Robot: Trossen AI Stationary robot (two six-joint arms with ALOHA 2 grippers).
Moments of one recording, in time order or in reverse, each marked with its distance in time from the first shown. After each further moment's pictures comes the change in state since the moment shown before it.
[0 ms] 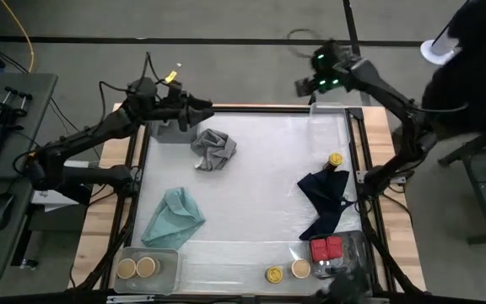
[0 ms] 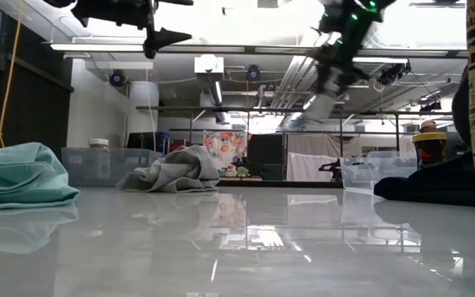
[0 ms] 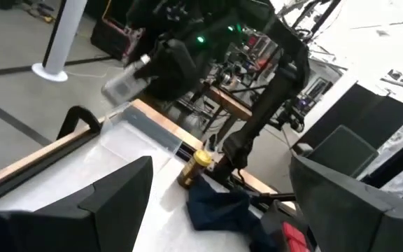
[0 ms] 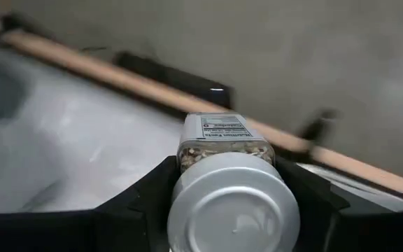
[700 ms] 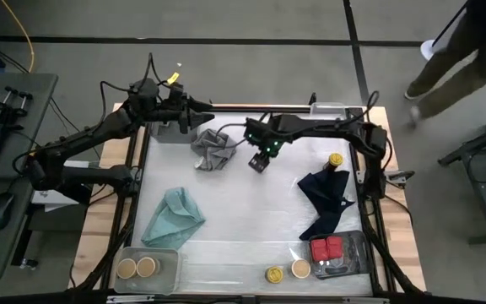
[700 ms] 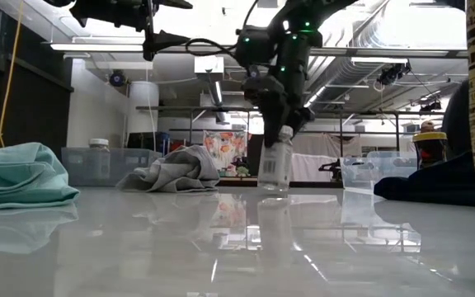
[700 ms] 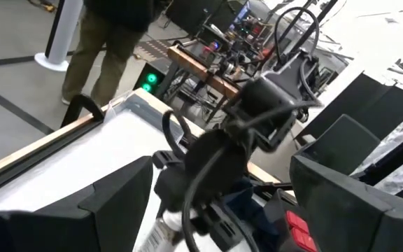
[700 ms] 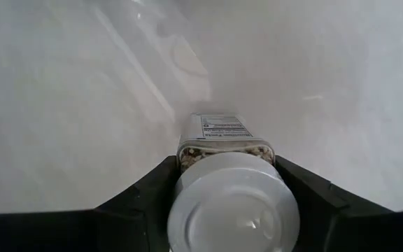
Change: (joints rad) left arm 0.000 -0.003 0.000 -0.050 0.001 0.025; right arm 0.580 0.390 -0.007 -0.001 -0.073 0.027
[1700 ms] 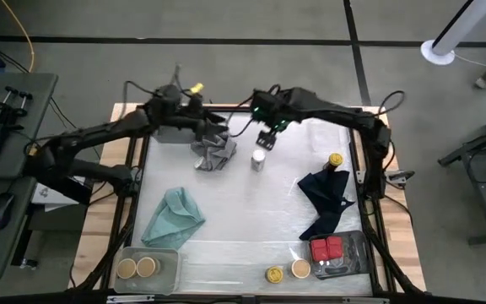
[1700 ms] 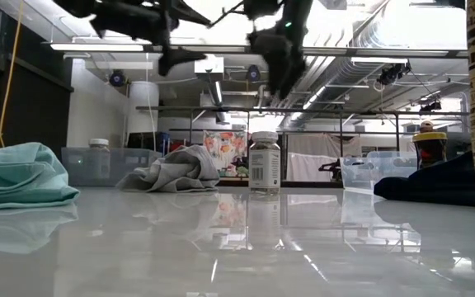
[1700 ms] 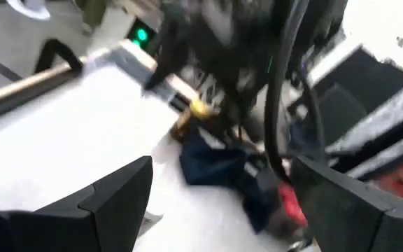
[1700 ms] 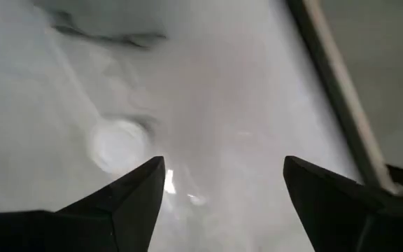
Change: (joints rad) left arm -0.105 0.156 0.017 0.006 -0.004 -0.025; right arm -0.057 -0.037 0.373 -0.326 0.220 -0.249
